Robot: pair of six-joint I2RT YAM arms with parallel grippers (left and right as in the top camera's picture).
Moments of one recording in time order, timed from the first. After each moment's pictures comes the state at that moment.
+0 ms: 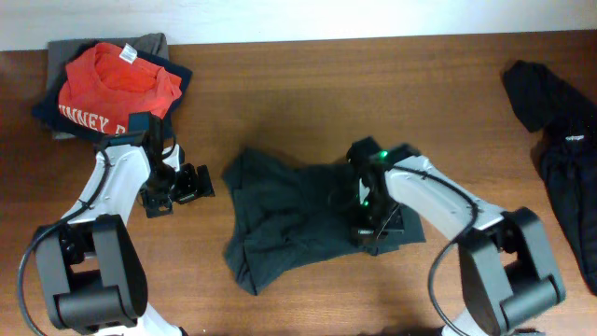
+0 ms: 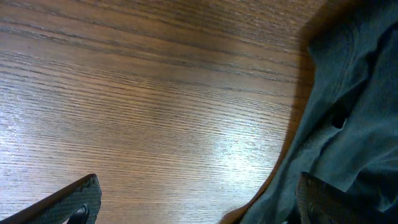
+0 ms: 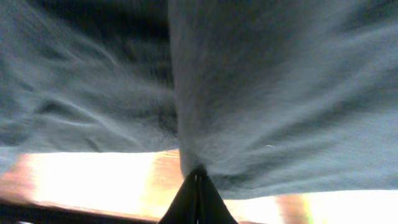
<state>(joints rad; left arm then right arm) 0.10 1.83 1.23 -0.99 0.19 -0.18 0.40 1.77 1.14 -1.12 -0.24 0.41</state>
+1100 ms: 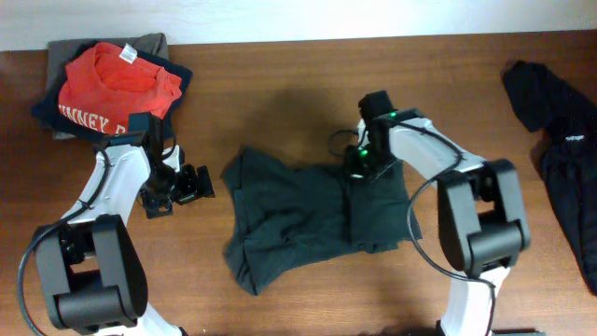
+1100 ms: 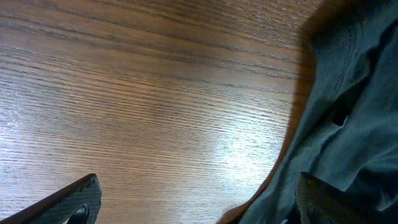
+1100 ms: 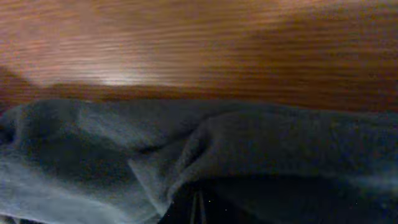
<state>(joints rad) 0.10 1.83 1.23 -0.99 0.19 -0.18 0.26 2.07 1.40 -0.80 -0.31 0.38</state>
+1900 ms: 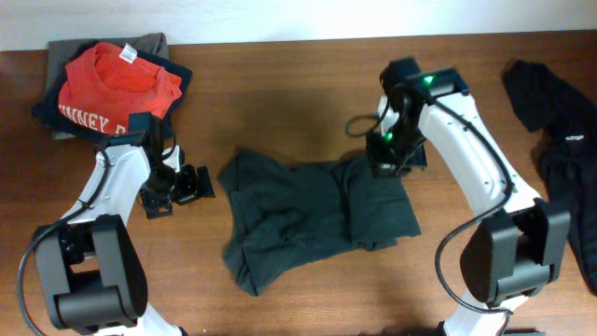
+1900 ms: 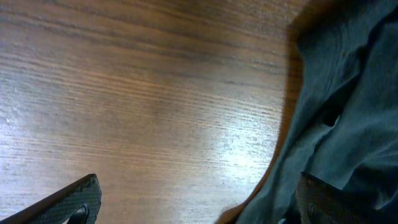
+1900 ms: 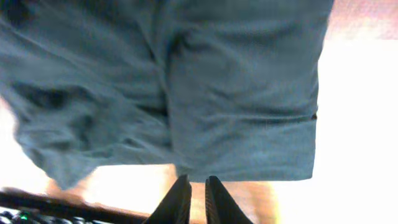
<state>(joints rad) 0.10 1.83 1.23 -1.00 0.19 -0.18 0.23 1.89 1.65 -1.39 -0.22 0.25</state>
